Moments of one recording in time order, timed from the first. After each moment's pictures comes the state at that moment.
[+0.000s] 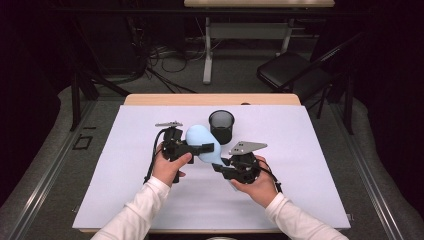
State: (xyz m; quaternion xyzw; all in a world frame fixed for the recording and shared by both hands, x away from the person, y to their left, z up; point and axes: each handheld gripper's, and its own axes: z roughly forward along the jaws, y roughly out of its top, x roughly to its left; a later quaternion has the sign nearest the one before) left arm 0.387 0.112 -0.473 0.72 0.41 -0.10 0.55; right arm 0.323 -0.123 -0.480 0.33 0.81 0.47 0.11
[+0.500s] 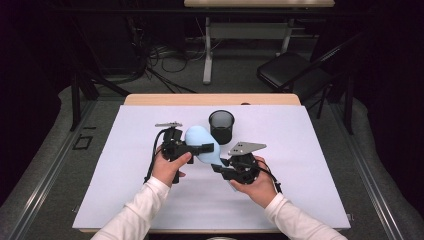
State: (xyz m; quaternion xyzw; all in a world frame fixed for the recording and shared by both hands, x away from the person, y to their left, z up) left arm 0.387 0.113 -0.475 0.72 0.41 -0.11 0.55; right arm 0.323 -0.122 -0.482 0.33 0.81 0.47 0.10
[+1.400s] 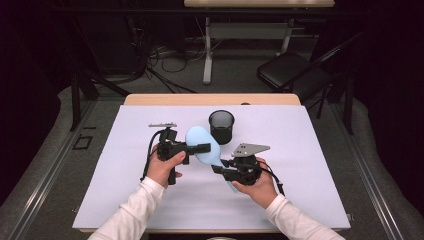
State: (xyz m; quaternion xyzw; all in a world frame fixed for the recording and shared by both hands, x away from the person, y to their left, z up) left arm 0.386 0.125 -0.475 0.71 0.40 -0.14 0.57; right arm 0.324 -0.129 -0.491 0.31 0.80 0.51 0.09
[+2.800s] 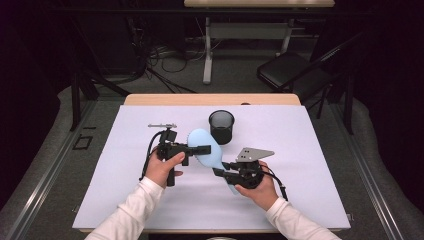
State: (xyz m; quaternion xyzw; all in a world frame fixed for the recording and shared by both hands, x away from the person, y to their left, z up) left arm 0.384 0.125 -0.475 0.70 0.39 -0.18 0.57; right arm 0.320 -0.137 -0.503 0.29 0.79 0.54 0.08
